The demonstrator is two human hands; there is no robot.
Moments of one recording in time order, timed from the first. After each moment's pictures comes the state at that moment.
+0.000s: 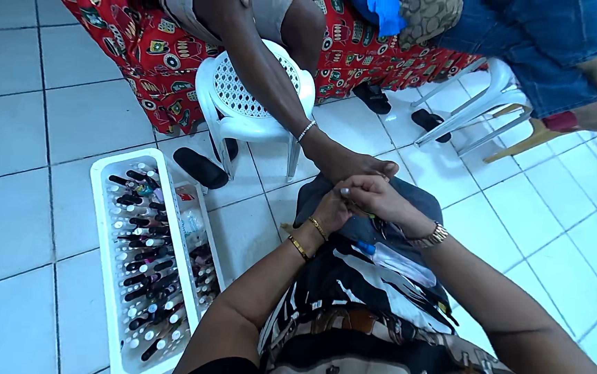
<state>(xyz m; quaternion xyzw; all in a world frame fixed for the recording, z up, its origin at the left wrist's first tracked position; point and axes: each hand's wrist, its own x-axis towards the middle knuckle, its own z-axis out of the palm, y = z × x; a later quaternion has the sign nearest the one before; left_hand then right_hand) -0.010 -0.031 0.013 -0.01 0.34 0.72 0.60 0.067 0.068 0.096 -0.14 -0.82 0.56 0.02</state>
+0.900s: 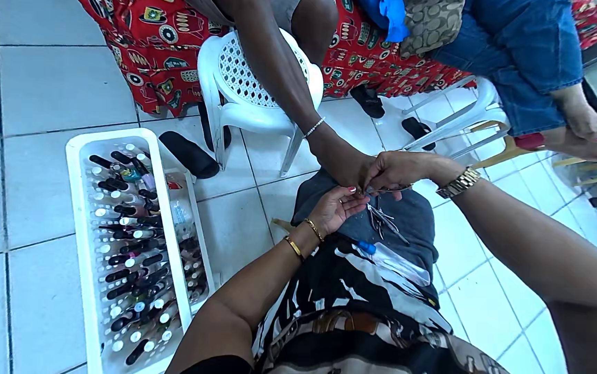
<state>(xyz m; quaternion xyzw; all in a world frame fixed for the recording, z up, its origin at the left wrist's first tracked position) -0.021 -0.044 0.003 -0.09 0.25 0.73 0.63 -0.004 0.123 0.144 -0.20 -0.82 0.31 -0.43</state>
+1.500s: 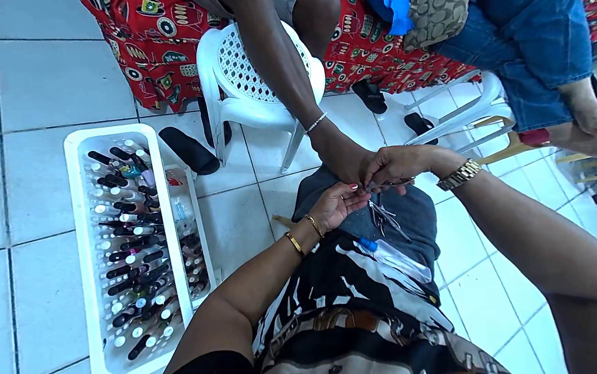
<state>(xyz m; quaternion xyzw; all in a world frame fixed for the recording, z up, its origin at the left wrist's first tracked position) -0.022 -0.045 0.001 -0.06 0.25 0.74 0.63 -0.013 0.119 0.150 -0.20 -0.81 0.31 -0.46</state>
